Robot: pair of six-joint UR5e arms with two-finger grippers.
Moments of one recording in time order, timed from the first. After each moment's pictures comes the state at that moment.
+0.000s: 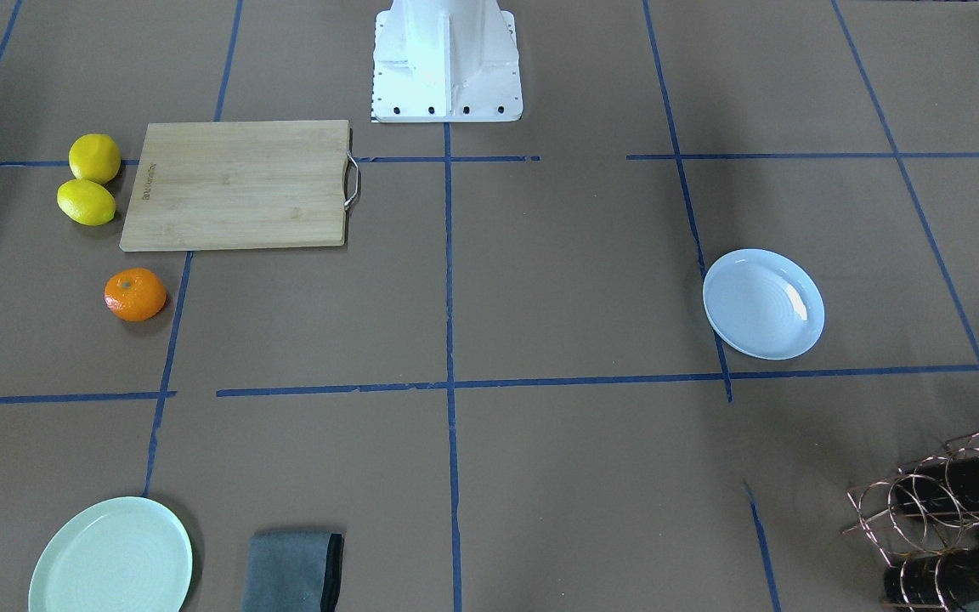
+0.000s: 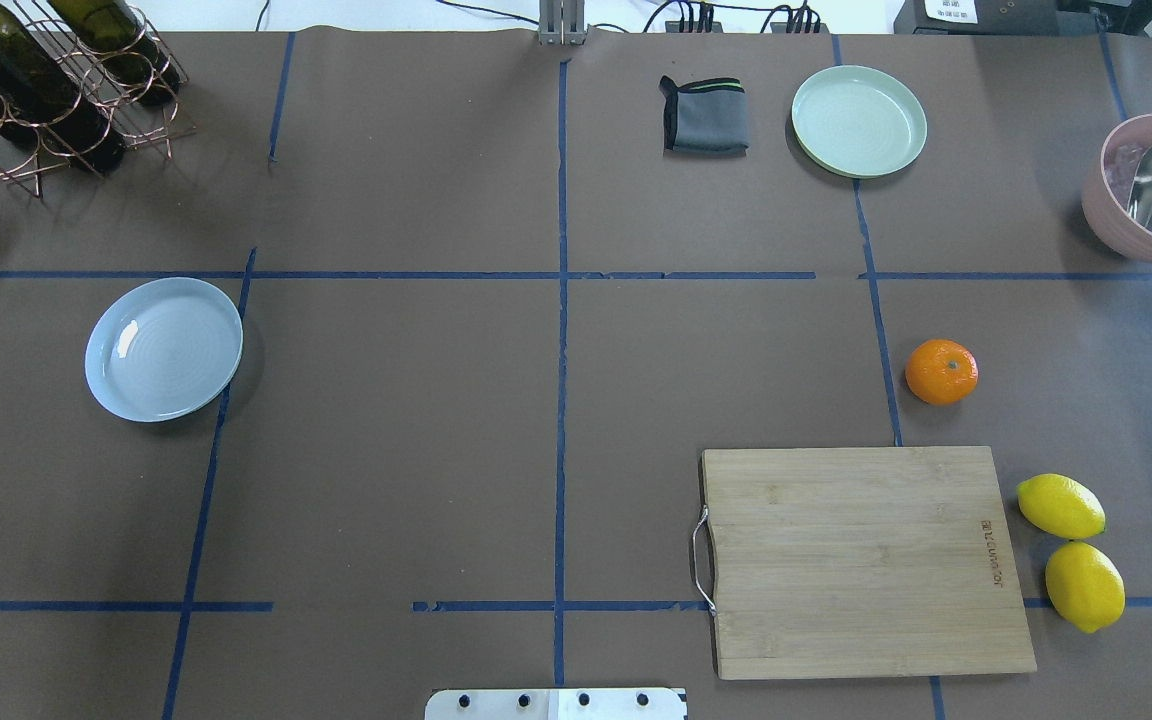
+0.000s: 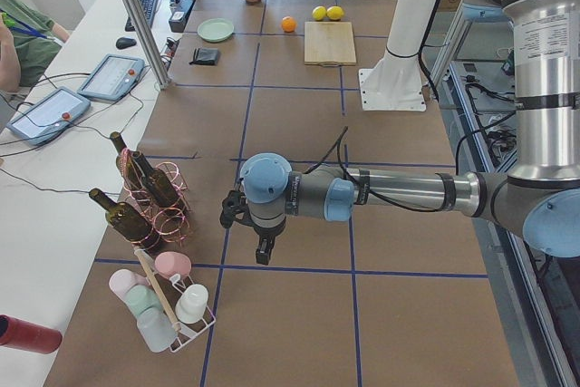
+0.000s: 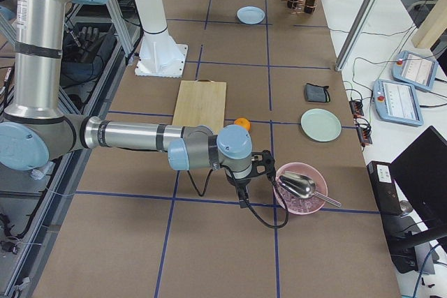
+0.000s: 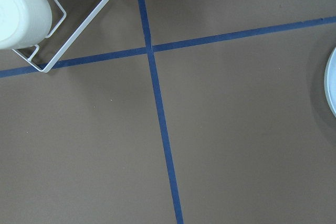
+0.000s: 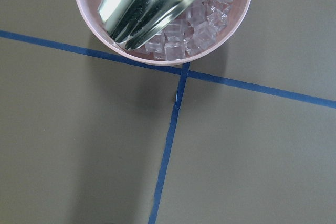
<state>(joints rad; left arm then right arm) -1.54 -1.43 -1.75 -1.64 -2.41 0.08 1.58 -1.73 1.70 -1.36 2.35 -0.09</state>
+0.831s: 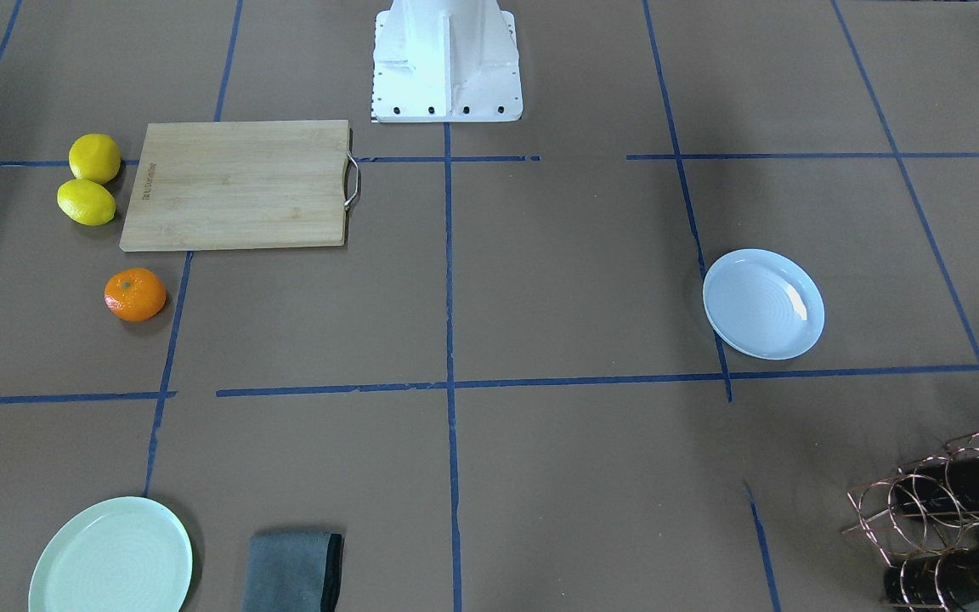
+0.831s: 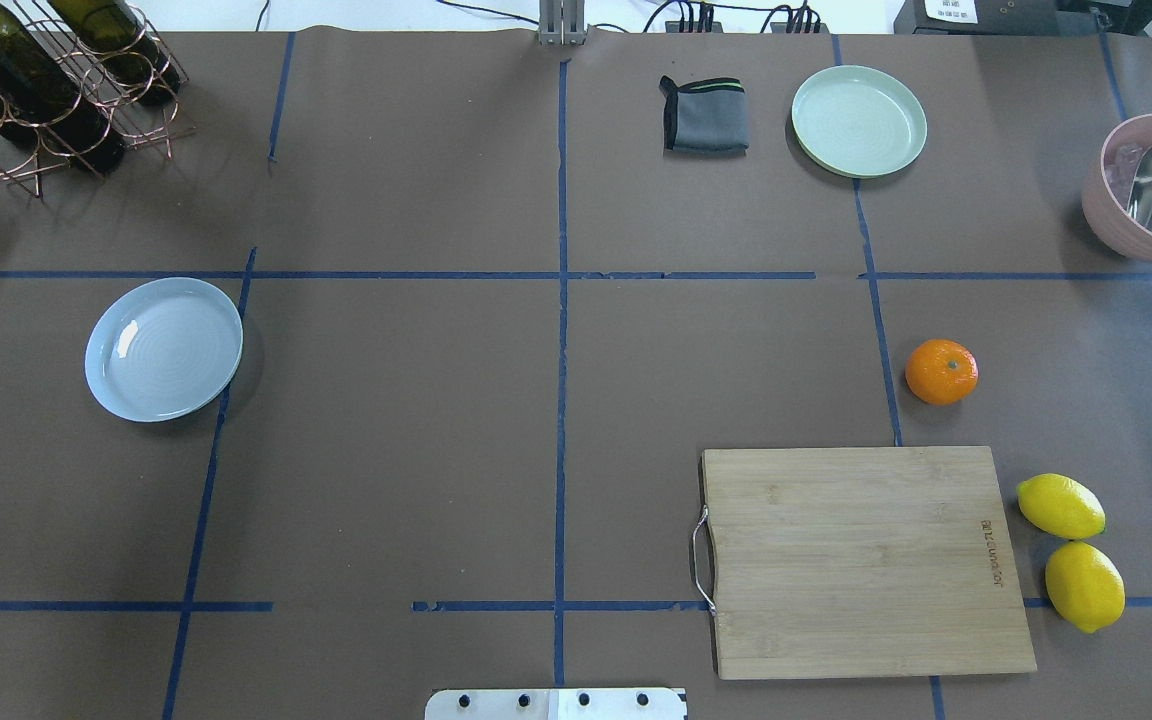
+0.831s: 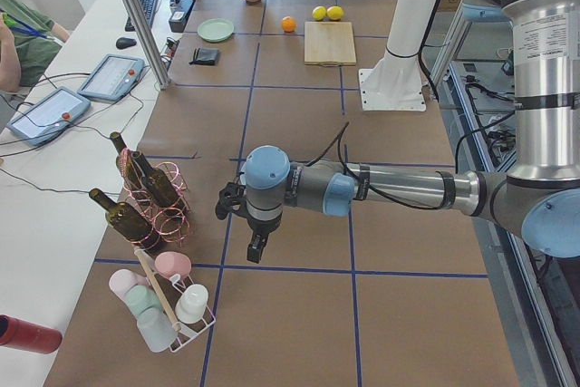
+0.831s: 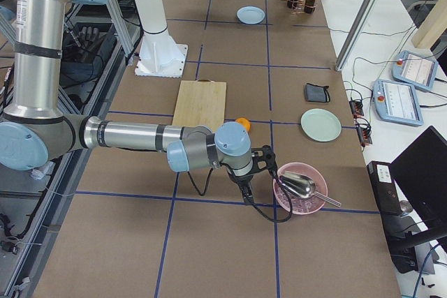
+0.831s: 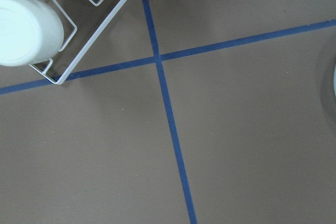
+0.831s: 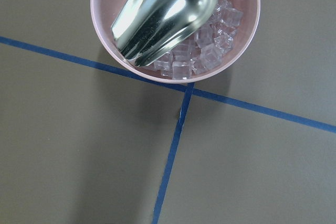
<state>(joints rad) -1.53 -1.44 -1.79 -1.74 -2.28 0.08 1.58 -1.73 1.71 -1.29 2.35 -0.09</state>
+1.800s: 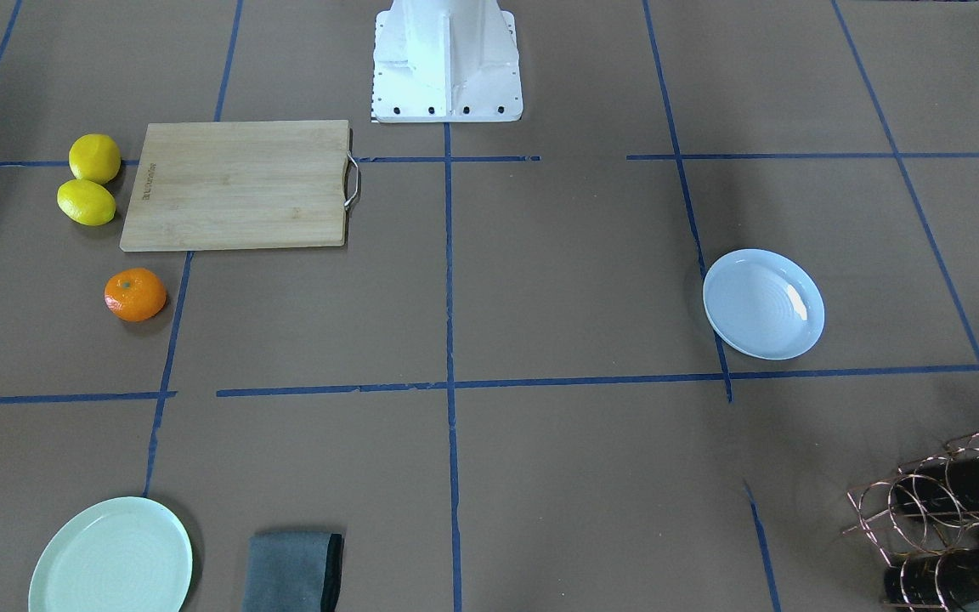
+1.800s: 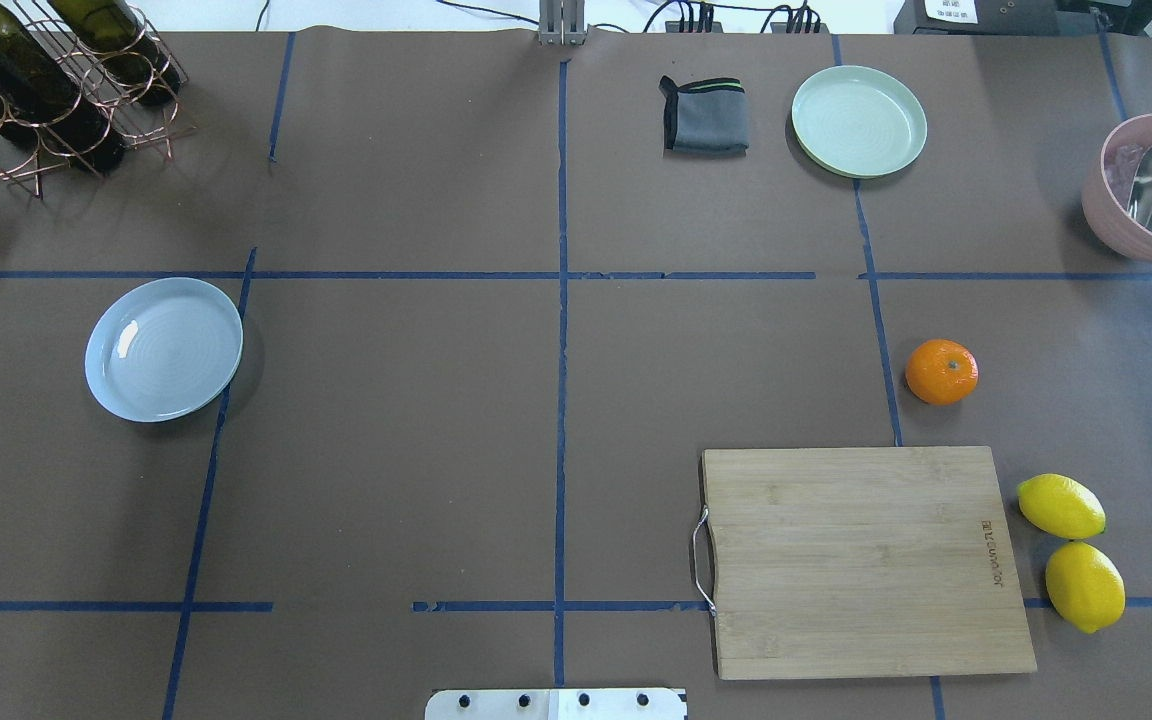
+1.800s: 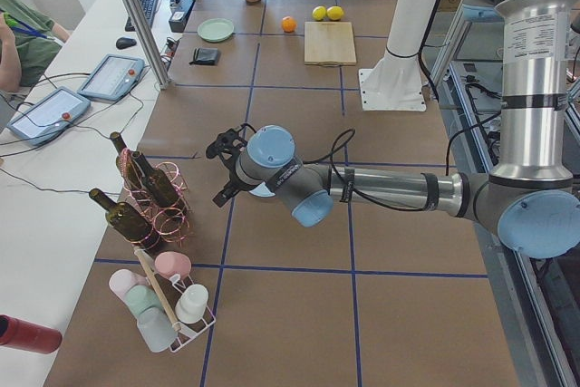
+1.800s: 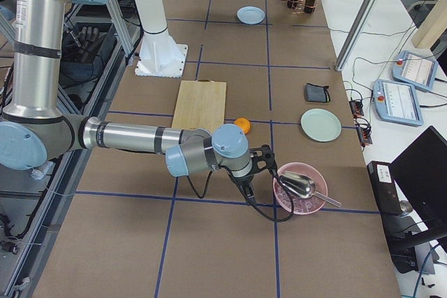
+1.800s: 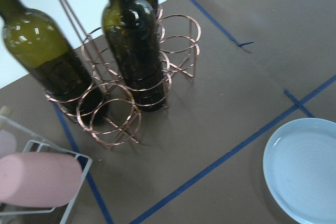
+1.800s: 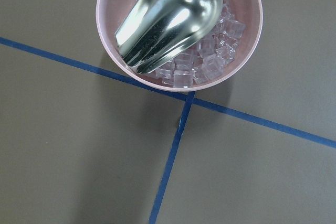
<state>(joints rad) -1.41 -1.49 -1.67 -2.41 -2.43 -0.13 1.58 -1.75 1.68 -1.20 2.36 -0.09</state>
